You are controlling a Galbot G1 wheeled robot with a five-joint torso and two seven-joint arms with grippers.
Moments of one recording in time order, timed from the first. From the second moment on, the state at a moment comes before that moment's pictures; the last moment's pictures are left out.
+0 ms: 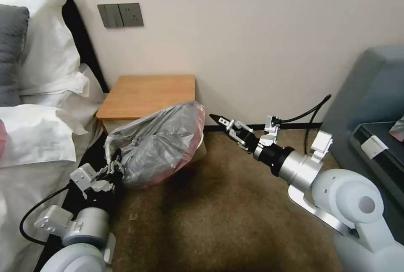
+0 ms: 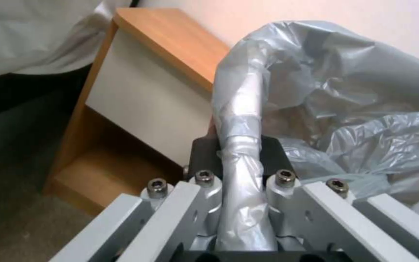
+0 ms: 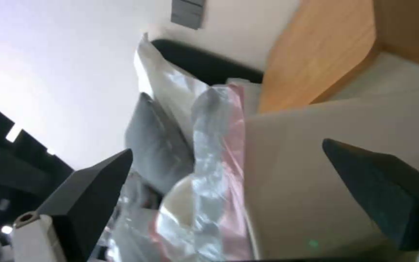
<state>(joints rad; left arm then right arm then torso) 1.72 -1.39 -0.63 -2.46 -0.85 0.19 -0.35 -1.13 1.23 0.39 2.33 1.88 -0.52 0.51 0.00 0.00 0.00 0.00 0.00</state>
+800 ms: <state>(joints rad) 1.71 -1.39 -0.61 -2.47 -0.86 0.21 -0.36 -1.10 1.31 0.30 2.26 1.81 -0.47 0.46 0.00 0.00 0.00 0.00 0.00</state>
